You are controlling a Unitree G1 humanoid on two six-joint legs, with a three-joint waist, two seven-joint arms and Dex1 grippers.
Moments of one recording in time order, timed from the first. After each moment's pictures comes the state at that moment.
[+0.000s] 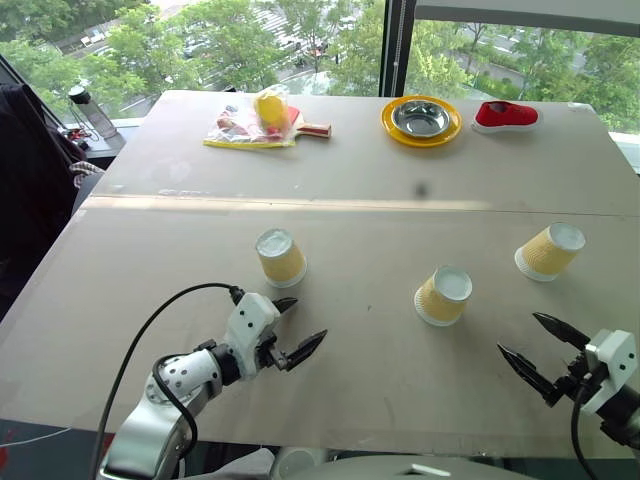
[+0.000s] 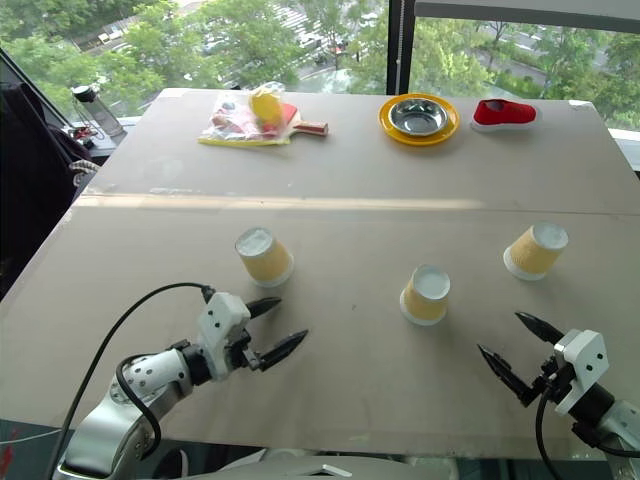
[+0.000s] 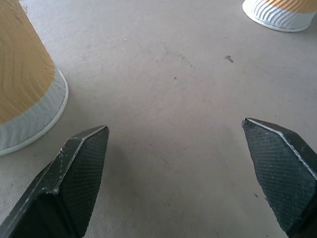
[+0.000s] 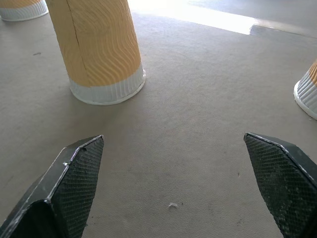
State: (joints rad) left arm 0.28 0.56 0.00 -0.45 -0.32 0.30 -0.71; right arm 0.52 -0.52 -0.34 -0.22 0.49 -0.09 0.89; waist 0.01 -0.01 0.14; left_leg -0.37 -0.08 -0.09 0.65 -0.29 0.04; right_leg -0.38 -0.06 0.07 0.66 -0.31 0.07
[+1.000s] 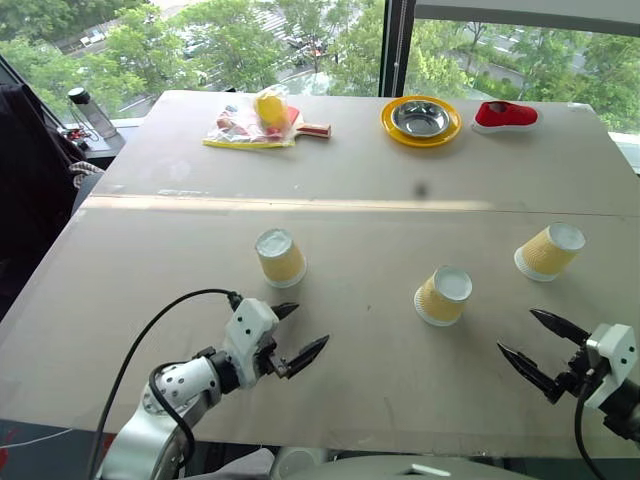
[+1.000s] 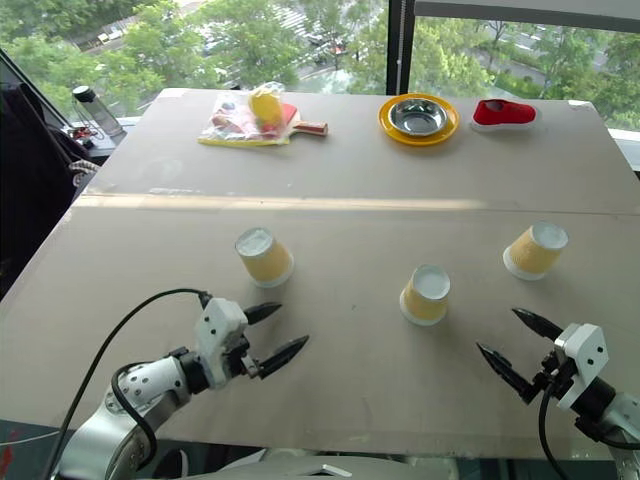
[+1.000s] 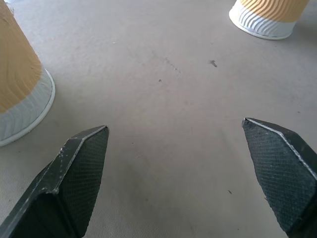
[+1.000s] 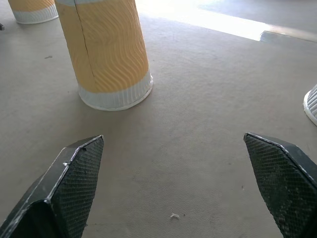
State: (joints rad) left arm 0.33 0.56 0.01 -0.50 -0.36 0.31 -0.71; right arm 0.50 -0.56 -0.34 -0.23 0.52 -0.04 0.92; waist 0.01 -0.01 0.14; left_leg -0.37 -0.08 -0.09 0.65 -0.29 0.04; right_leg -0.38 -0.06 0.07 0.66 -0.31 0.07
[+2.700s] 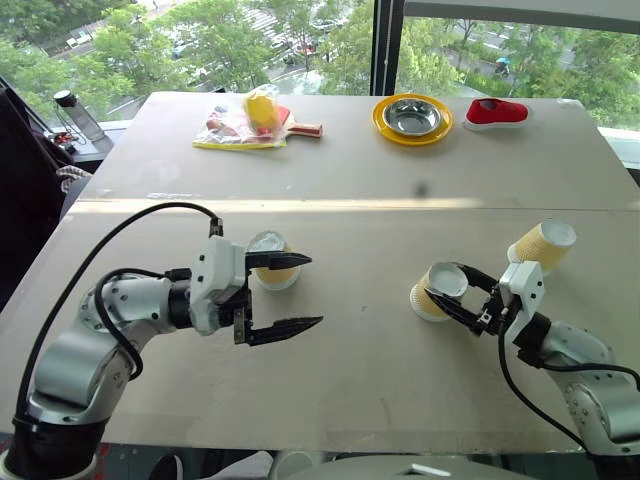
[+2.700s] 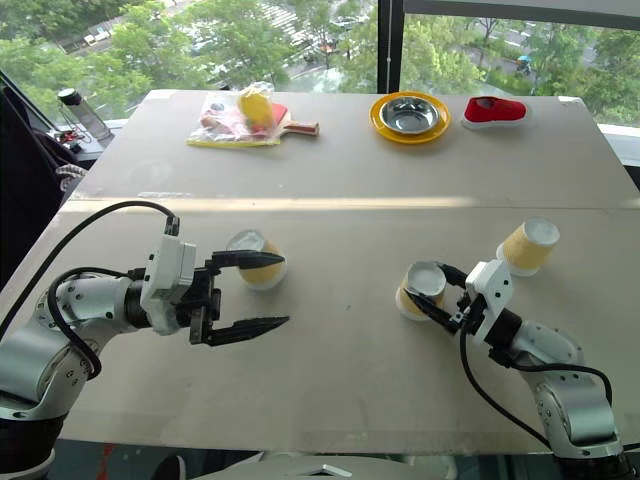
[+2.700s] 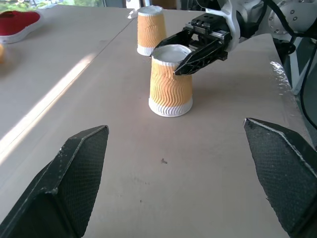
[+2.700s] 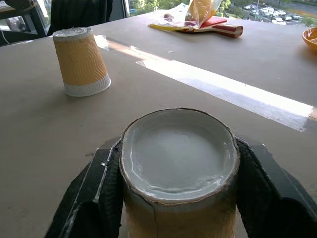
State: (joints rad) left arm 0.00 0.83 0.18 -0.51 -0.65 0.35 -1.09; right arm 0.10 -0.48 -0.02 -0.39 0.45 0.20 0.74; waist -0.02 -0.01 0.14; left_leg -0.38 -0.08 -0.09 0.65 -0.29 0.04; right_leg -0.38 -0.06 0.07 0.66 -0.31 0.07
